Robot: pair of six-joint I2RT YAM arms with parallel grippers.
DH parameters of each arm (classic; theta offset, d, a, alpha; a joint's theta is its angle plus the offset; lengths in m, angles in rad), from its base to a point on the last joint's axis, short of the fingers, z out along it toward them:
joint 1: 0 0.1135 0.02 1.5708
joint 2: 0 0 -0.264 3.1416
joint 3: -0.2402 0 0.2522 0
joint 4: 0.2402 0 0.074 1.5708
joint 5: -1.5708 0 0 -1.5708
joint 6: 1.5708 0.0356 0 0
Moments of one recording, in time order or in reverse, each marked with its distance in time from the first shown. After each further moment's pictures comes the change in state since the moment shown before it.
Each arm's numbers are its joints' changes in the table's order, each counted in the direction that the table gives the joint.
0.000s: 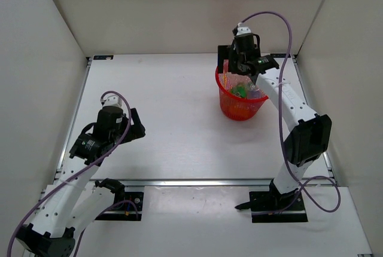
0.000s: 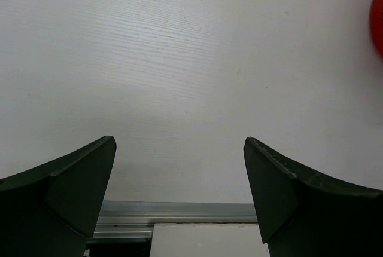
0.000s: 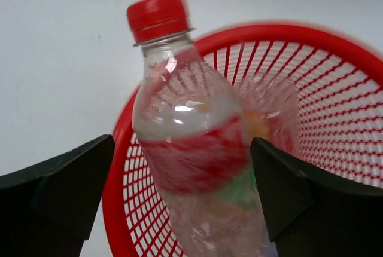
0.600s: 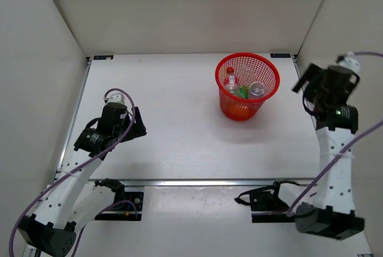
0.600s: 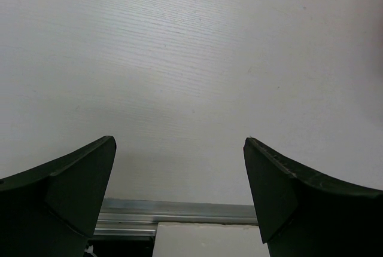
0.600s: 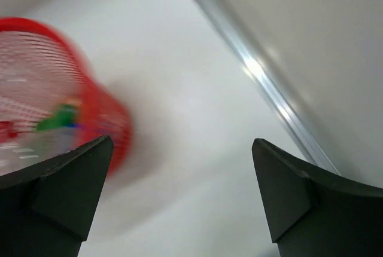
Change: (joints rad) left arm 0.003 -0.073 -0.015 0.005 0.009 -0.004; right arm -0.466 0.644 0.401 0.140 -0.045 0.064
